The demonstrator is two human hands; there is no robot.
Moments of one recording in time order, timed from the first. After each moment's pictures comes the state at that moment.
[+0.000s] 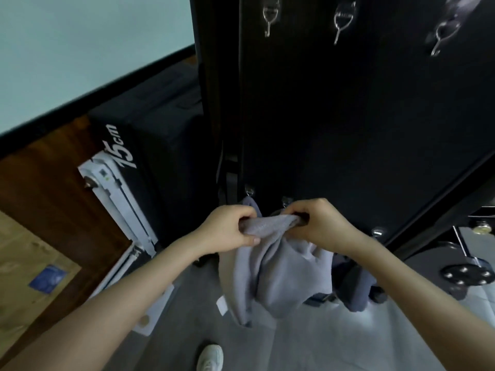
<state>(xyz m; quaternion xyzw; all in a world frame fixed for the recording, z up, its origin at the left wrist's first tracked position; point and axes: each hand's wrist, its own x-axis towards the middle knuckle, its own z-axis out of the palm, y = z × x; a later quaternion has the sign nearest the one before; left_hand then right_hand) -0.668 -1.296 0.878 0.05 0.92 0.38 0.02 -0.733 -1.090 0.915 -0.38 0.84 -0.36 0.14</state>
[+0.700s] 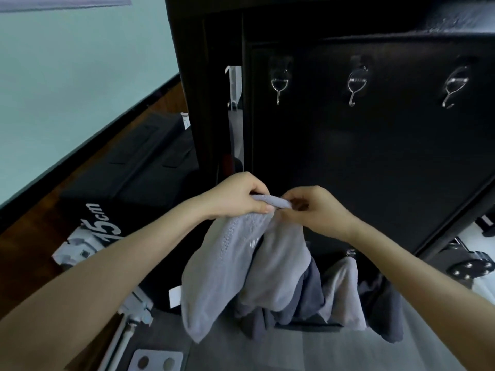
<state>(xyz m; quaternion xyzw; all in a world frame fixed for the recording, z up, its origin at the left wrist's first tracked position) -0.798 -1.391 1.002 0.20 0.91 0.34 0.09 -0.805 -1.196 0.976 -0.29 0.87 -0.41 0.03</state>
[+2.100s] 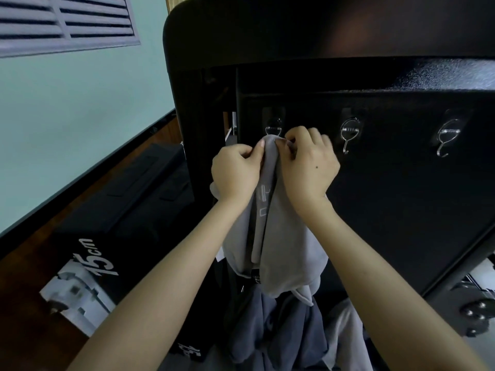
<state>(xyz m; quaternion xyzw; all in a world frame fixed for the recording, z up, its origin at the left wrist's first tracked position) -0.879 -1.360 1.044 -0.04 0.82 0.42 -0.38 -0.895 -1.253 1.046 -0.08 0.80 -0.24 -0.54</state>
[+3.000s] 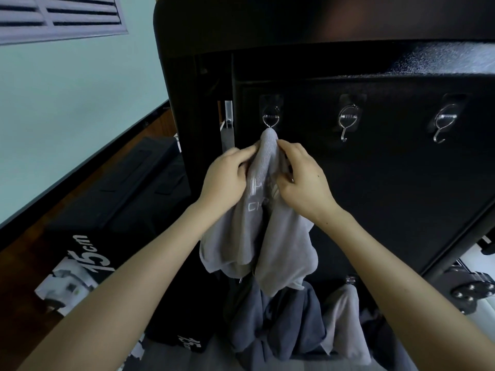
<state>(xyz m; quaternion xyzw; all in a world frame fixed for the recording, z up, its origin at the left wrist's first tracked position) -0.866 -1.392 1.020 0.13 0.89 0.35 -0.28 -0.863 -1.229 1.027 -0.24 0.87 -0.38 -0.20</state>
